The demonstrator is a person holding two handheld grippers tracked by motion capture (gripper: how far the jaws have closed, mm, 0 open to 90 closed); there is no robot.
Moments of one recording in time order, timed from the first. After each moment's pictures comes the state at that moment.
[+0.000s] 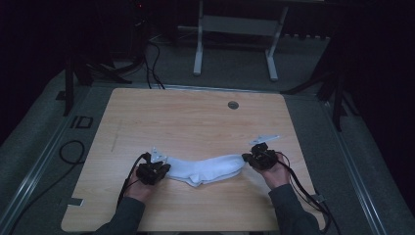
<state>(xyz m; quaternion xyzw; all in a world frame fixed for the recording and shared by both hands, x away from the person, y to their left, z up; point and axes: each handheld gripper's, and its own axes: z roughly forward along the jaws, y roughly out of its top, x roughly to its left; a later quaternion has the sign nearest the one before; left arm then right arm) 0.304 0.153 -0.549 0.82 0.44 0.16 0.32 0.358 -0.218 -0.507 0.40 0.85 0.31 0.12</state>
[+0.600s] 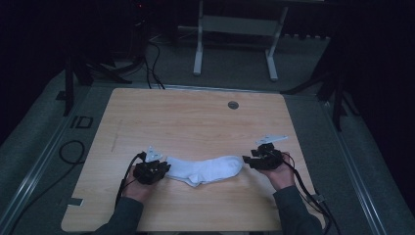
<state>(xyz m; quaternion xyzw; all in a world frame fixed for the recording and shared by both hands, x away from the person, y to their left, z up) 0.301 0.163 -0.543 0.81 0.44 0.16 0.36 0.355 -0.235 -0.505 0.42 0.84 0.33 0.13</state>
